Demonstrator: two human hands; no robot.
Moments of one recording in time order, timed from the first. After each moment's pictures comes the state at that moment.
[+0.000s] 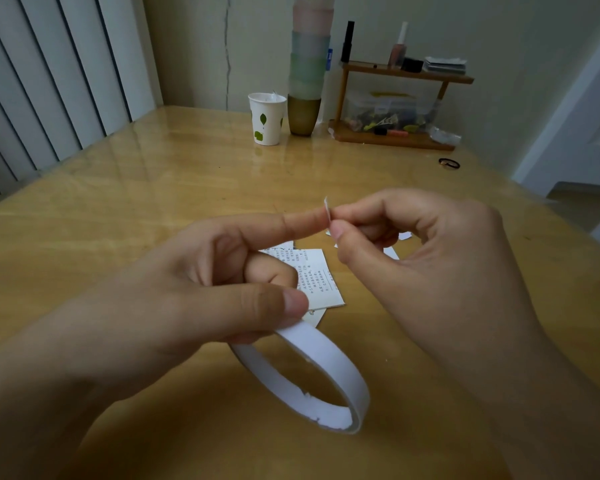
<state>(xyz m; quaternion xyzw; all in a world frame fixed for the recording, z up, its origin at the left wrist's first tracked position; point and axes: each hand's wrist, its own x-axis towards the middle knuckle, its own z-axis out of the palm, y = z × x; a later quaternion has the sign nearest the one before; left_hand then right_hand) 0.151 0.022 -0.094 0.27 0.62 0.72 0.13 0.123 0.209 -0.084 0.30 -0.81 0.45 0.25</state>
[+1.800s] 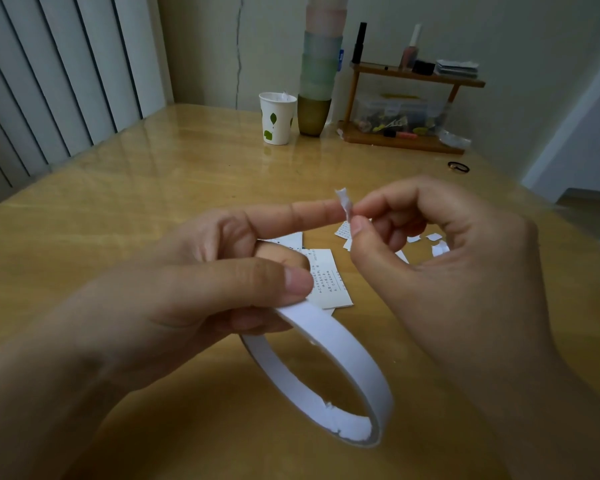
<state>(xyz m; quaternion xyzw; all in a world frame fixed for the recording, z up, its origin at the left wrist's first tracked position) 0.152 0.029 -0.094 0.20 0.61 0.76 0.08 0.126 0.207 -0.086 0.30 -0.80 0.40 0.34</state>
